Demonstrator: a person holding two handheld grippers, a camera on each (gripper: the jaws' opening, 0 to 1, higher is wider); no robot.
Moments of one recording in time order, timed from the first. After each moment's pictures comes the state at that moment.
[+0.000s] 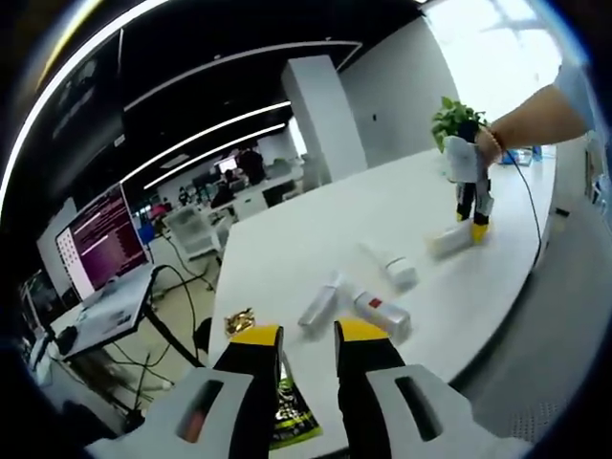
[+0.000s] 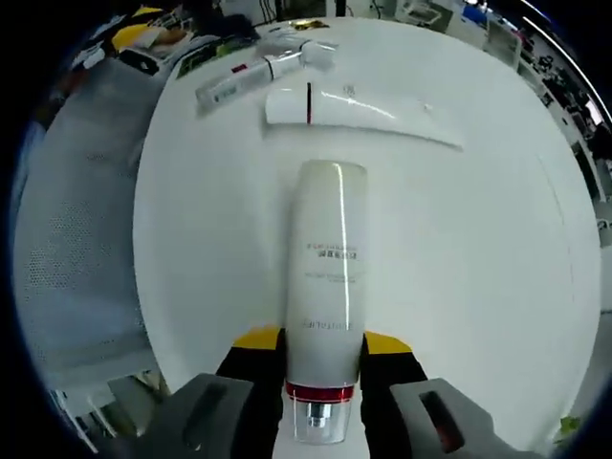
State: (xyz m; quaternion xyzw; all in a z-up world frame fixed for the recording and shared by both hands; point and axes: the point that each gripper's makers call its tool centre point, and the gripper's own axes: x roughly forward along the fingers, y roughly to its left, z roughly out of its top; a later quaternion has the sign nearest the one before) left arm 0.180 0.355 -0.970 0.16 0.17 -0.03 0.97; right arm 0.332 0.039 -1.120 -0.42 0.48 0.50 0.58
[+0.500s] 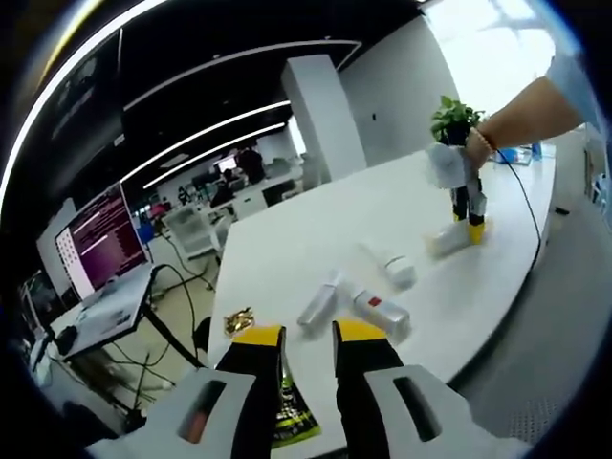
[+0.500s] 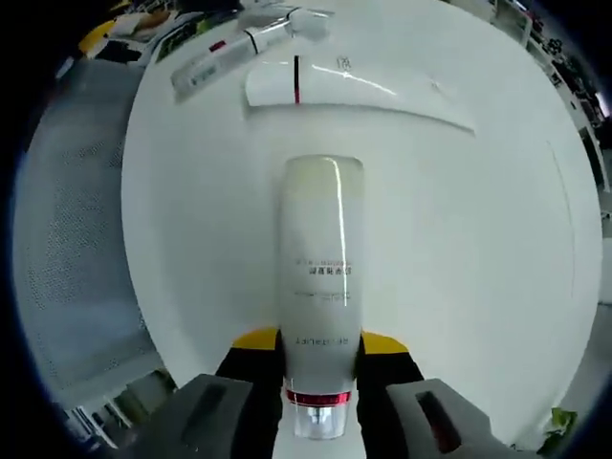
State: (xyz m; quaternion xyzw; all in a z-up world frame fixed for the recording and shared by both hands) left arm 0.179 0.353 -0.972 0.16 0.17 -0.04 0.97; right arm 0.331 0.036 -1.119 -0.45 0.53 0.46 0.55
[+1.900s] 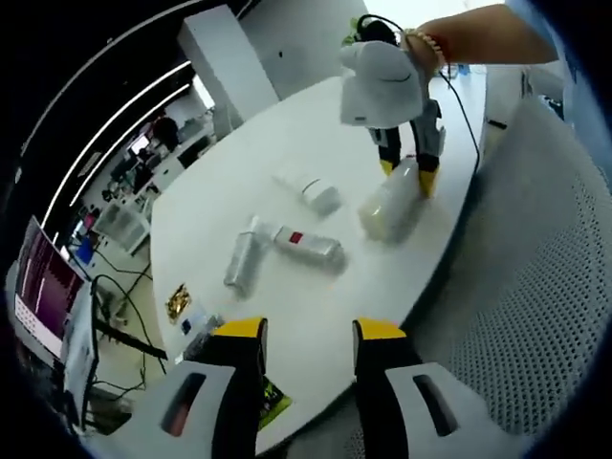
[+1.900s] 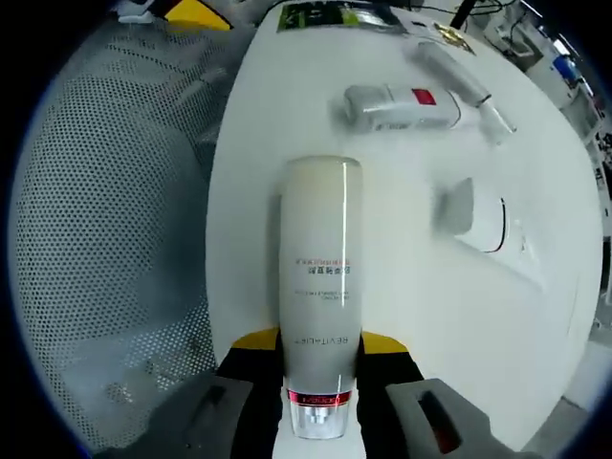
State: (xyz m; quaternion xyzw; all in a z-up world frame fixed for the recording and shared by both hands) left arm 0.162 0.309 -1.046 0.28 0.34 -0.21 0.87; right arm 0.232 0.125 -1.123 -0.54 0.44 0.55 0.45
